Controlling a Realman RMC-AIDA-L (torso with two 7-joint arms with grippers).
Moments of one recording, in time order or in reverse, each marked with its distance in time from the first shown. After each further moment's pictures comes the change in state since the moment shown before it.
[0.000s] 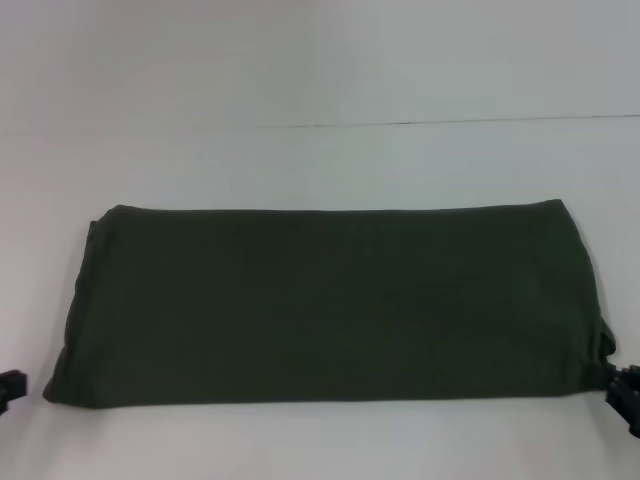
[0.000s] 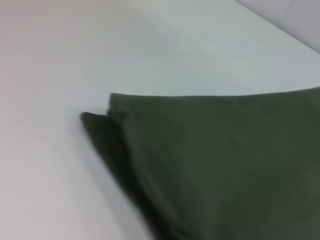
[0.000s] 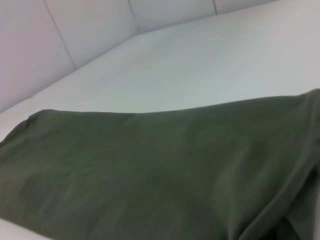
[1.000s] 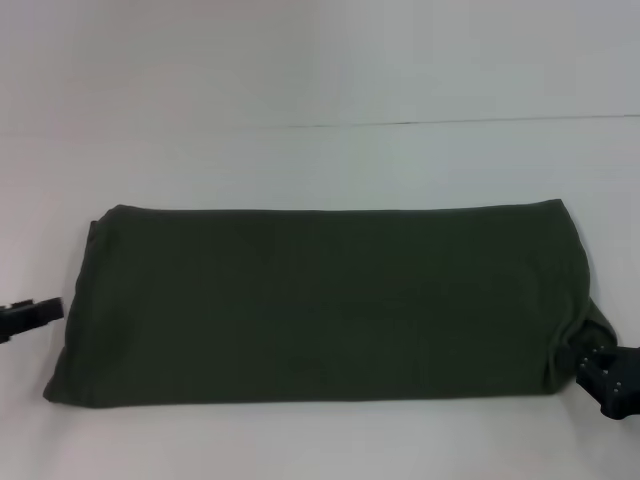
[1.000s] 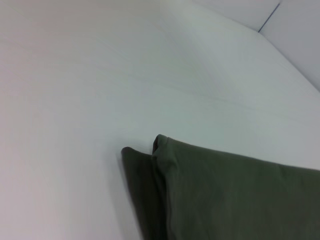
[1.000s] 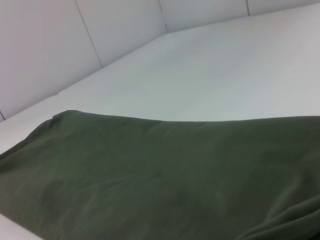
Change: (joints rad) left arm -0.131 0.040 -0.018 -0.085 0.010 -0.107 -0.332; right arm 0.065 0.002 -0.042 0.005 -0.004 0.010 0.009
